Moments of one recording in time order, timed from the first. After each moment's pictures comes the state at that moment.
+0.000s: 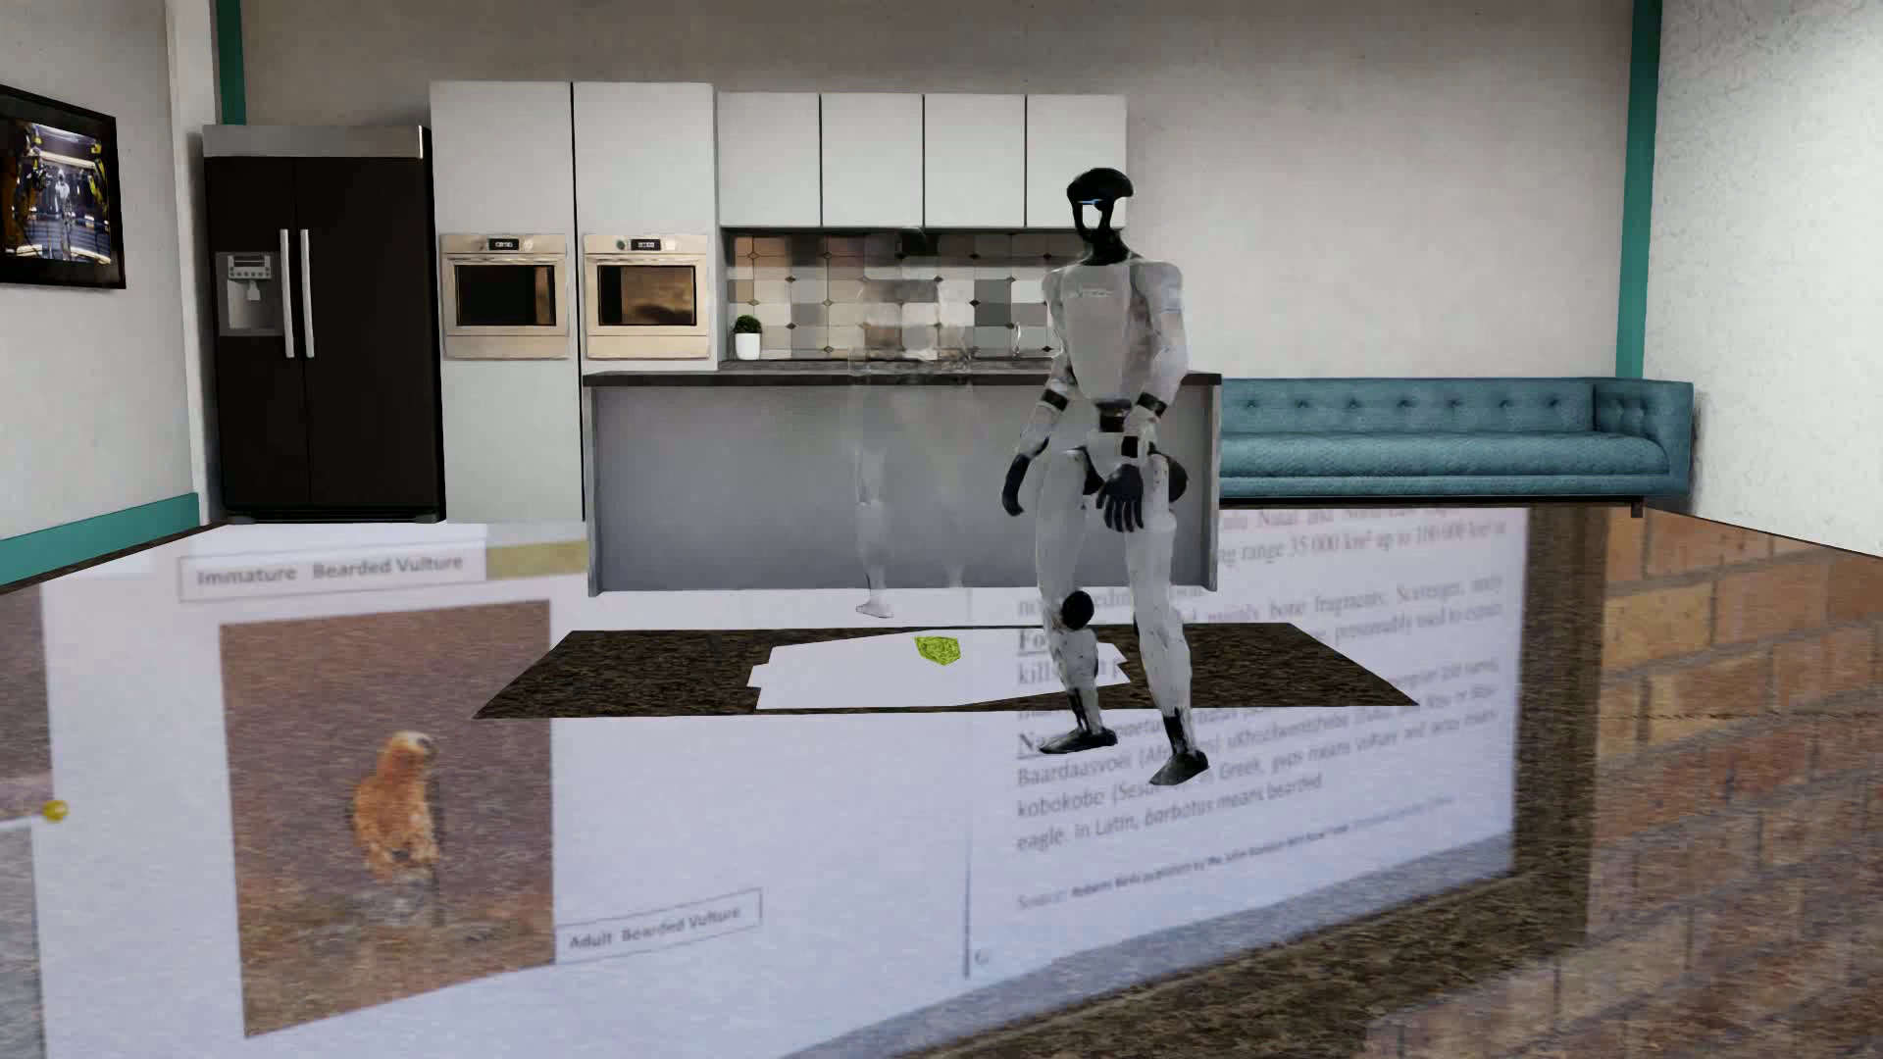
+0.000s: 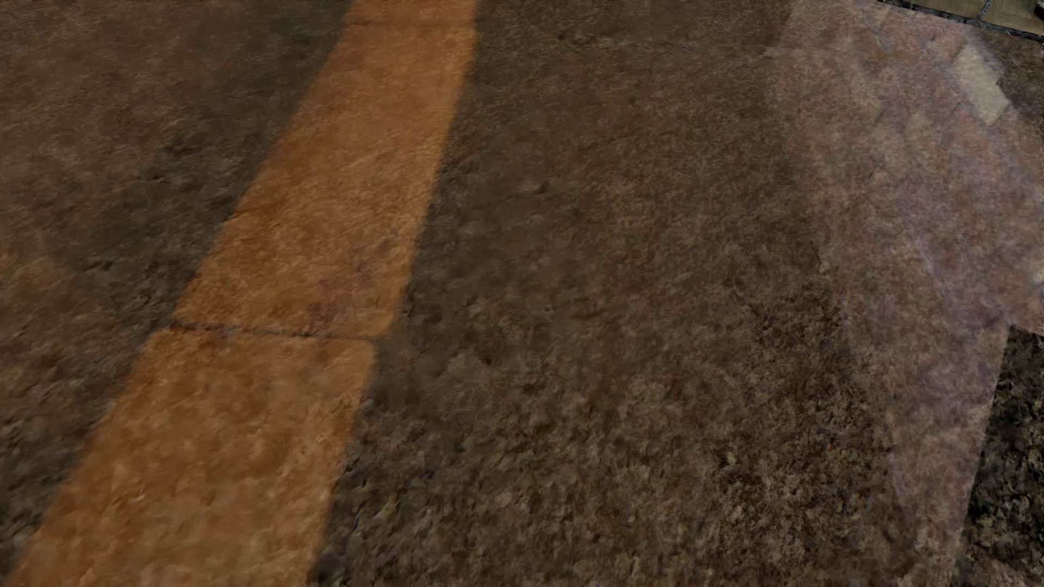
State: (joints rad) body -0.27 -0.23 -0.03 0.17 -0.07 0.02 0.15 -0.21 -0.01 0.39 0.38 -0.04 0.17 -0.22 -0.35 0.16 -0.05 -0.08 0.04 -0.64 -0.15 0.86 0.76 0.55 -0.71 0.36 0.23 0.02 -0.02
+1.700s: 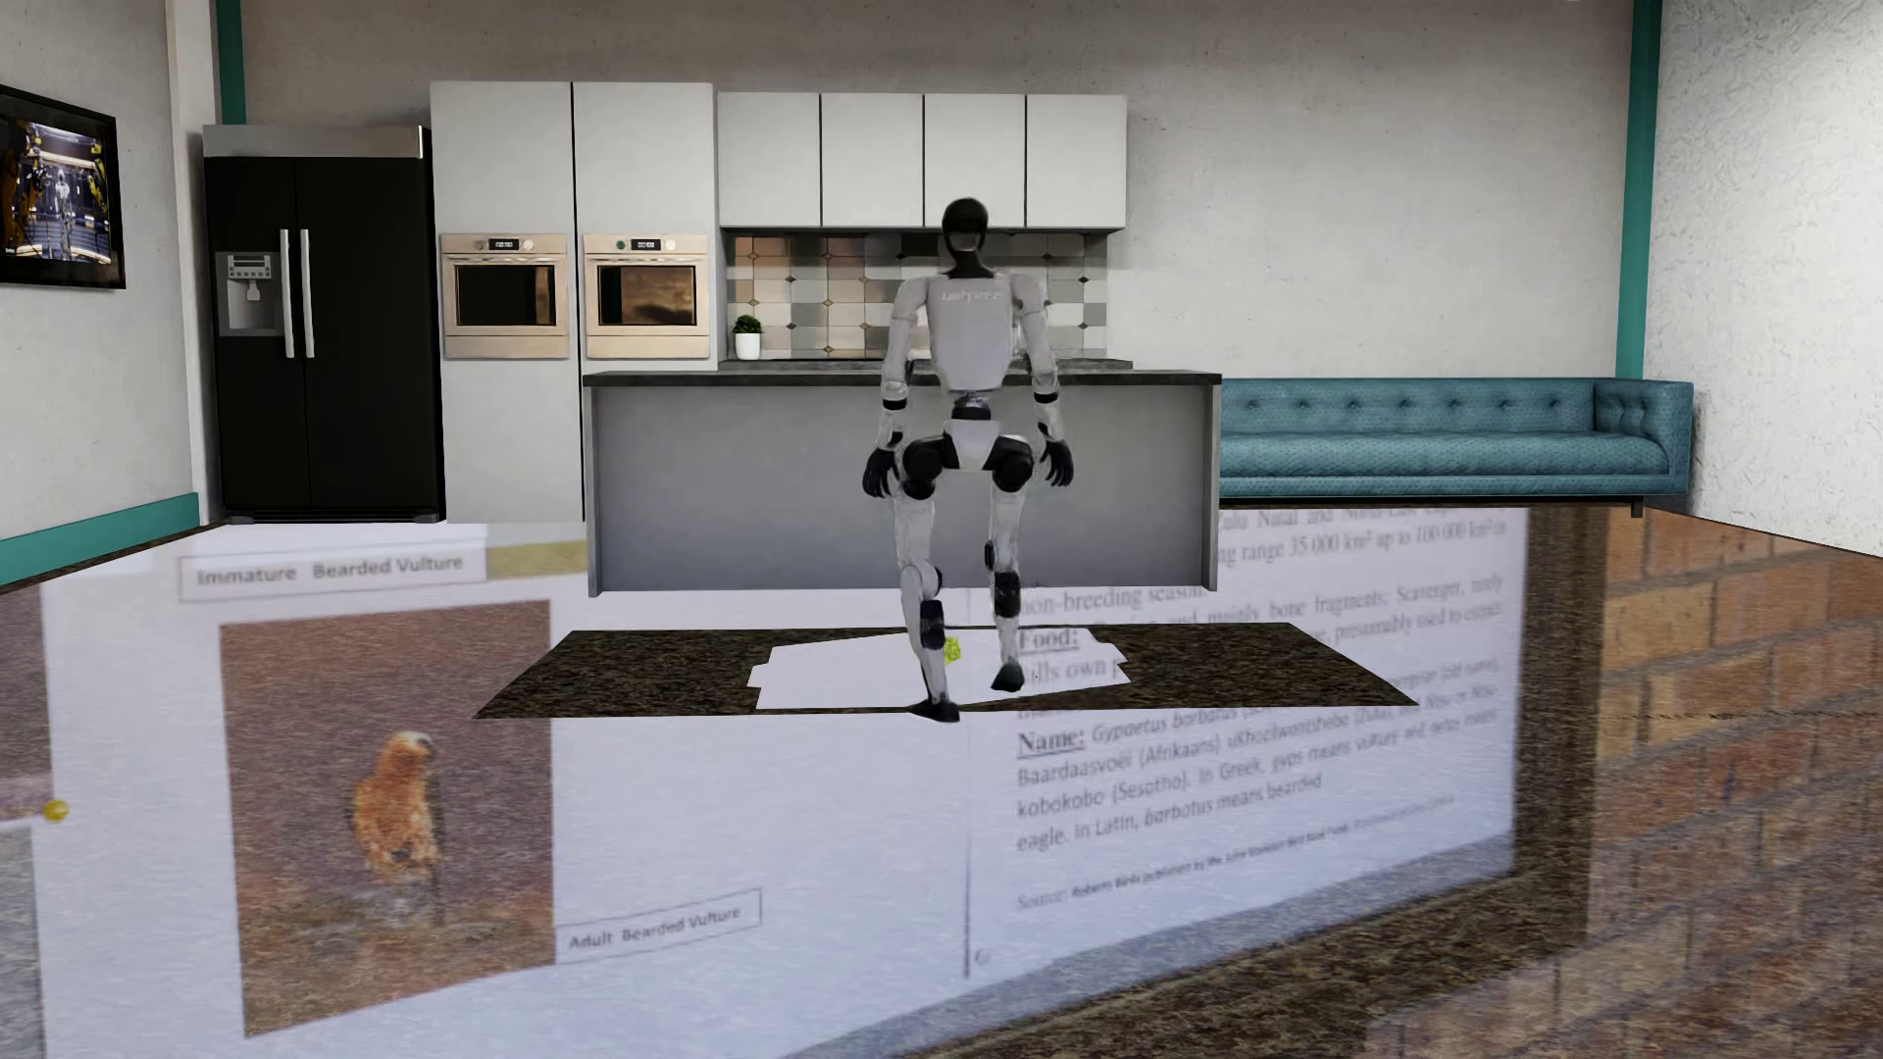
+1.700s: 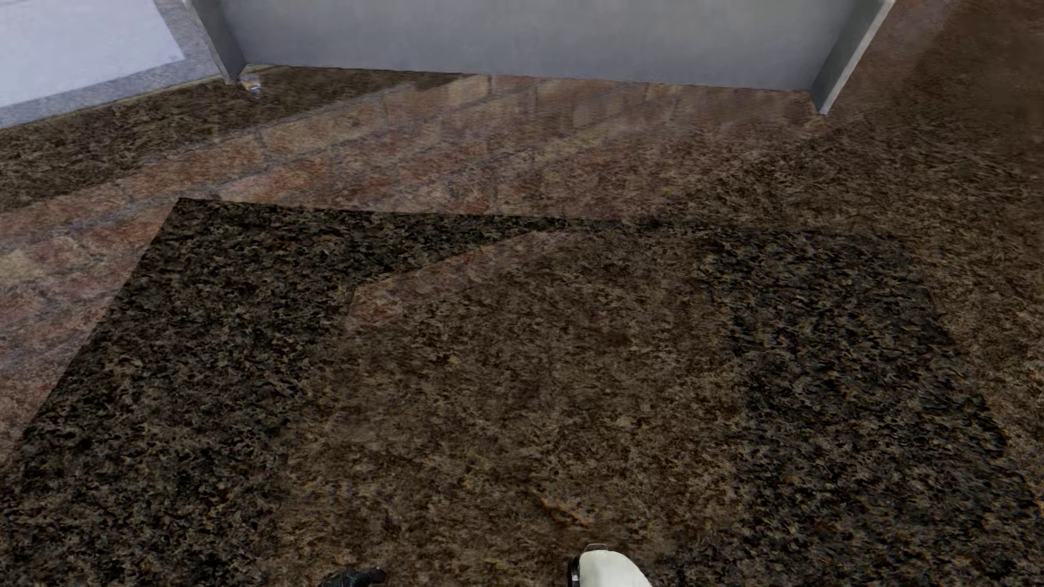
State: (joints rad) body -0.18 -0.70 -0.03 0.07 -0.05 -0.06 0.38 0.00 0.02 0.50 1.08 0.02 0.29 -0.40 -0.20 0.24 -0.13 0.00 0.12 -0.33 -0.05 0.83 0.58 0.64 -0.57 0.32 0.13 0.07 -0.09
